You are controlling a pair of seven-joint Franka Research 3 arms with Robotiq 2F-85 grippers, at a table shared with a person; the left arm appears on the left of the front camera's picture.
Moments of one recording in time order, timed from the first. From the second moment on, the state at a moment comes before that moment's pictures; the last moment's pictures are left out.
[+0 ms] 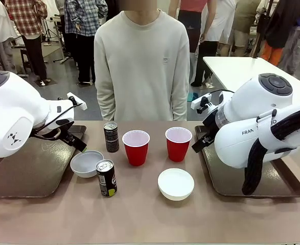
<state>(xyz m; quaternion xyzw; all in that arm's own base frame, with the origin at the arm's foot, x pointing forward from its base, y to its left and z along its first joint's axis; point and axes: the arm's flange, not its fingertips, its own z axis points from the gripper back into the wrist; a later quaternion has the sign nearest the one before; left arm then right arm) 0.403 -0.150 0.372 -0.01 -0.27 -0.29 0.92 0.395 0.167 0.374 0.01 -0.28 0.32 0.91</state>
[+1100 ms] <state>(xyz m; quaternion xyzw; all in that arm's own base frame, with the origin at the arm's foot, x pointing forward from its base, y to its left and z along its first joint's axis) 0.329 -0.145 0.453 -0.01 -0.14 -0.37 0.92 0.311 0.178 0.446 0.02 -0.13 0.30 0.94</state>
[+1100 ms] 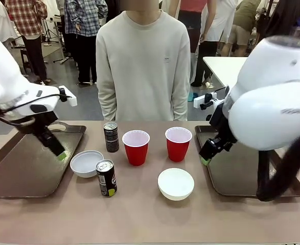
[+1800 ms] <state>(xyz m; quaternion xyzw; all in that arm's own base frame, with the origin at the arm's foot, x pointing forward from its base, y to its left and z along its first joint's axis) 0.304 -0.132 0.474 -0.05 -0.11 -0.37 0.92 0.262 0.167 0.493 0.07 -0.12 0.31 0.94</state>
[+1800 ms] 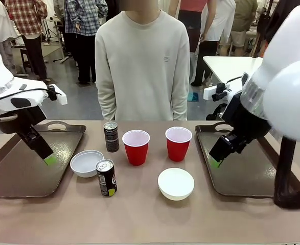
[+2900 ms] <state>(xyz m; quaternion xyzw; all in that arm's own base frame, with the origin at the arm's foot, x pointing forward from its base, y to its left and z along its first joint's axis) 0.340 0.081 0.437 -0.45 -0.13 -0.08 0.88 0.282 -0.090 0.455 0.58 -0.11 0.01 0.81</state>
